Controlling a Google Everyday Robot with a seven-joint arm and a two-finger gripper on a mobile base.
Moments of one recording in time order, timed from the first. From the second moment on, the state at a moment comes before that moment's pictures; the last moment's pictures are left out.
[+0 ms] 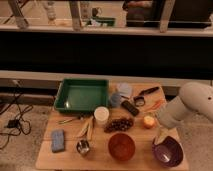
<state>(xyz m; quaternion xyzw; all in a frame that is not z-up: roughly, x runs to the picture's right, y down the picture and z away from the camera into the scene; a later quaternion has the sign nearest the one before) 0.208 0.182 0.640 -0.31 -0.28 -0.08 0.90</state>
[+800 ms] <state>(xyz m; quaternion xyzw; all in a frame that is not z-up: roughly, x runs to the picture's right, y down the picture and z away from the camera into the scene) 0.191 0.205 0.626 -0.31 -0.37 -0.13 0.87</state>
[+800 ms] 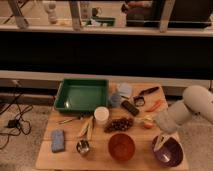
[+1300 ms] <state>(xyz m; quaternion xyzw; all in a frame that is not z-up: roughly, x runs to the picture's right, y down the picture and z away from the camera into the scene) 0.106 0.259 0.625 -0.34 -0.40 -0.18 0.83</state>
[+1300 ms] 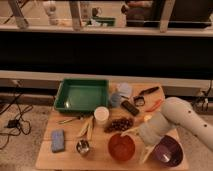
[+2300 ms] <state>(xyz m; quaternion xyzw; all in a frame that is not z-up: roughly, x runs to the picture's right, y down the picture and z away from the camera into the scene) -0.018 0.292 0.611 -0.38 -0.43 -0.22 0.79</state>
